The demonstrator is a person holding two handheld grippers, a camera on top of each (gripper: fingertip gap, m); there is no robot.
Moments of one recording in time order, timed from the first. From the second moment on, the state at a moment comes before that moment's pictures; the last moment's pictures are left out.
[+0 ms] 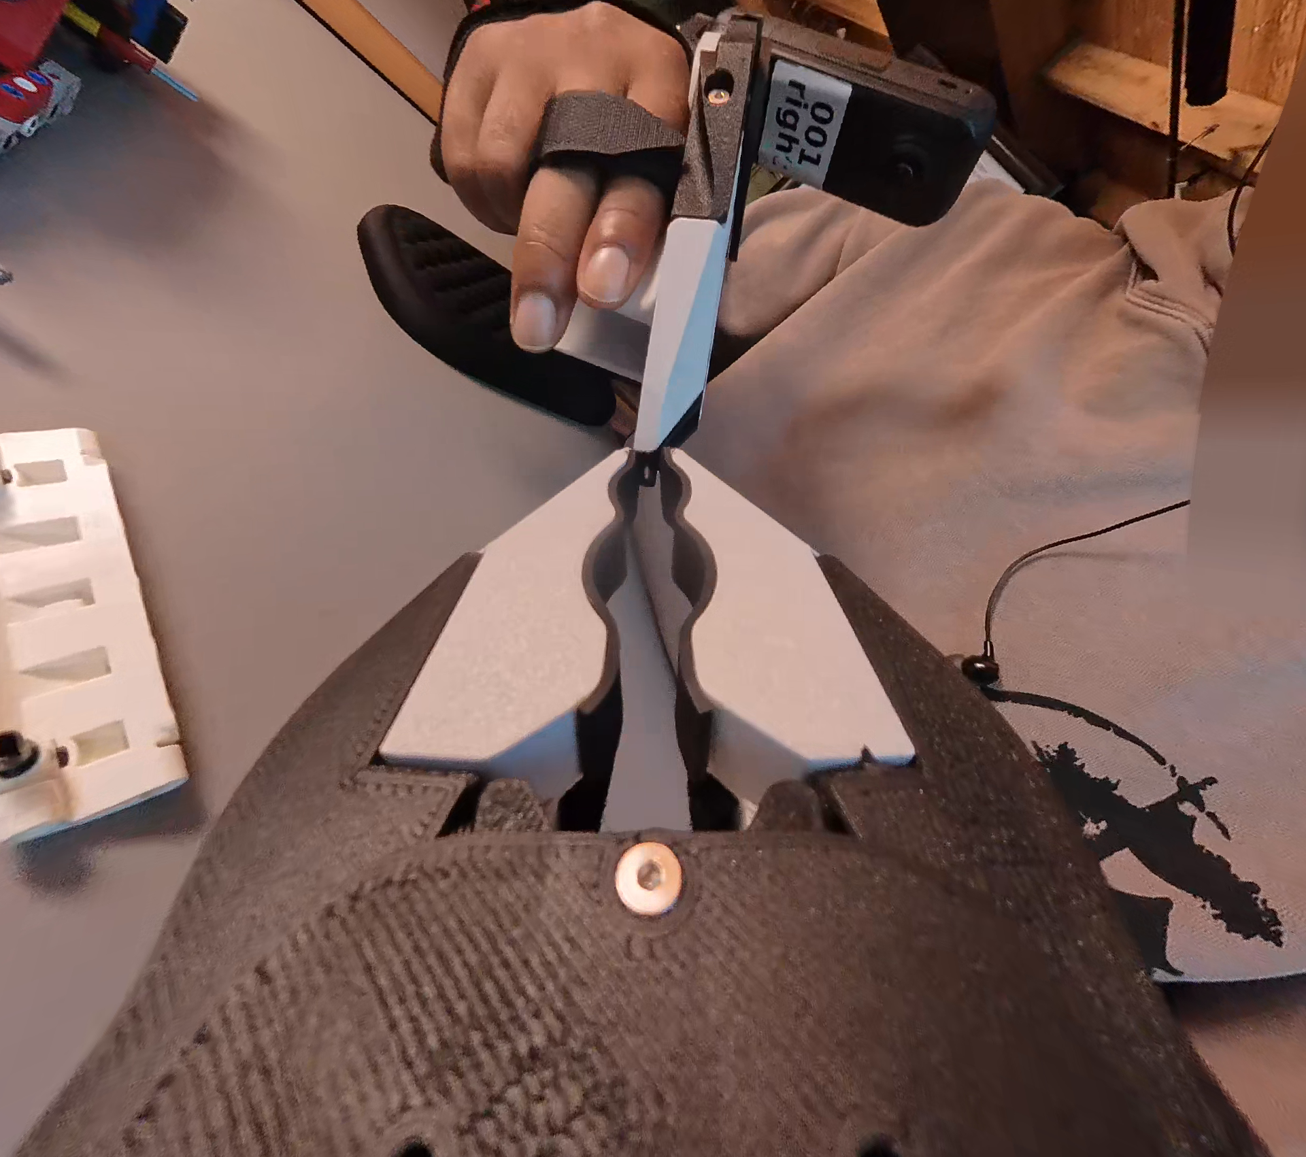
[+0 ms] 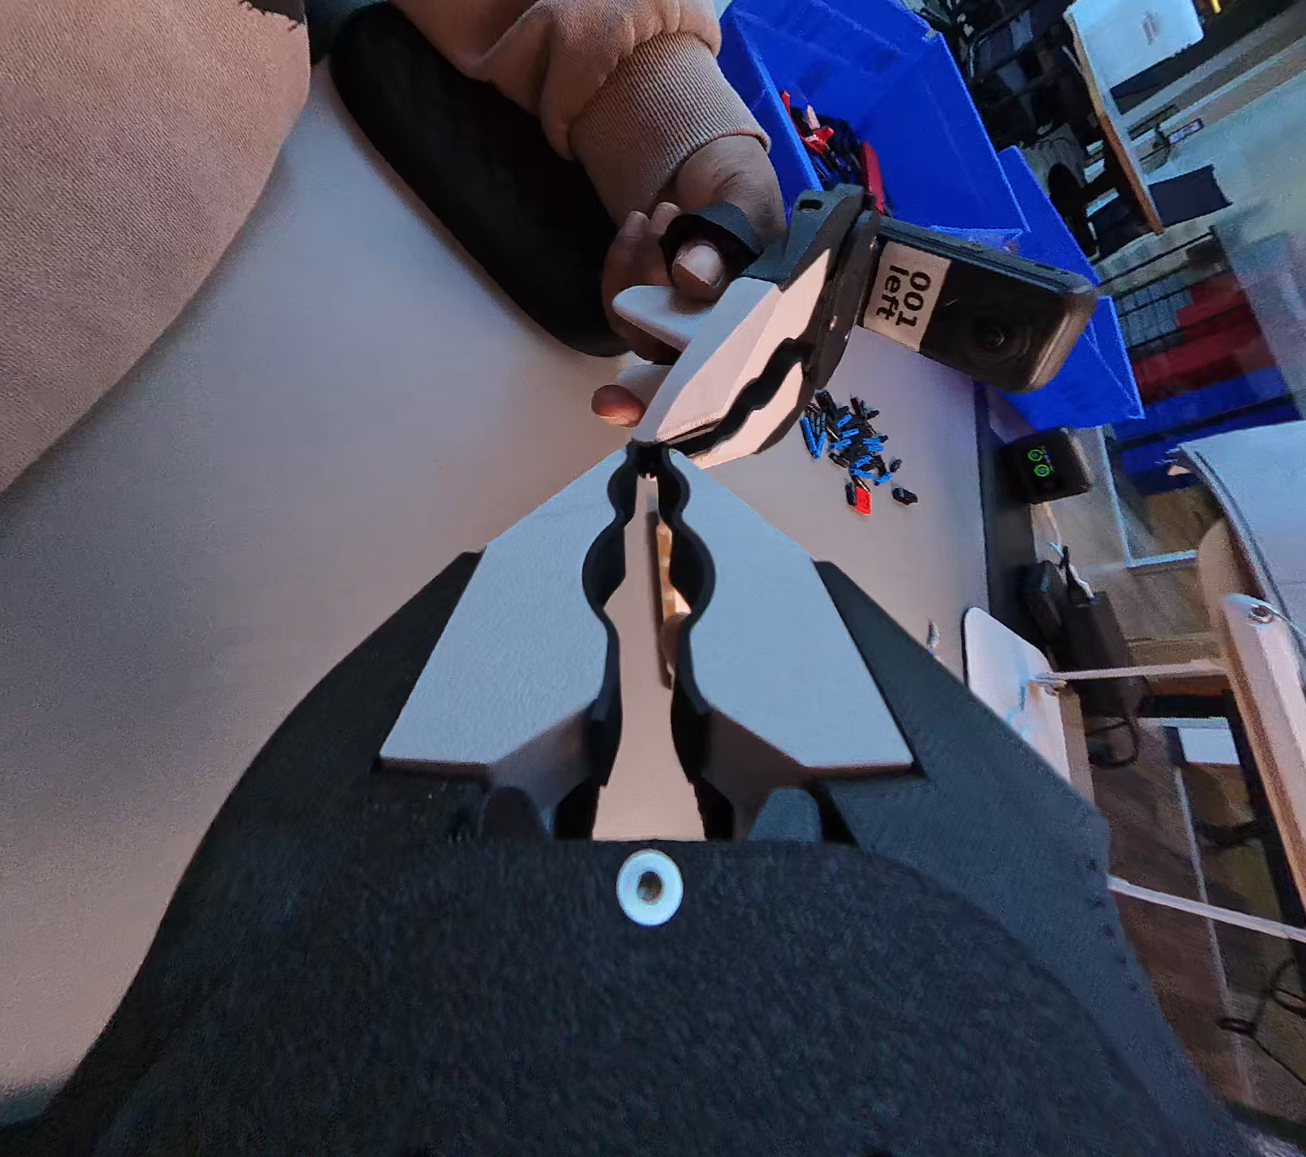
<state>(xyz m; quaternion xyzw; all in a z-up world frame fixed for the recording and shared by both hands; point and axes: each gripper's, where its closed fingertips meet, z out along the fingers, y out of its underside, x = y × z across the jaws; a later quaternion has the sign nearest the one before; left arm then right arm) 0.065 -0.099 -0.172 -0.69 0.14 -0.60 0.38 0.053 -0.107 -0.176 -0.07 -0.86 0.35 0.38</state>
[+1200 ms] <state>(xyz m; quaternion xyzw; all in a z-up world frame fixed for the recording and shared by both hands) -0.023 -0.047 -0.216 -0.86 0.15 -0.23 0.43 0.029 -0.038 -0.195 -0.36 -0.75 0.41 0.36</state>
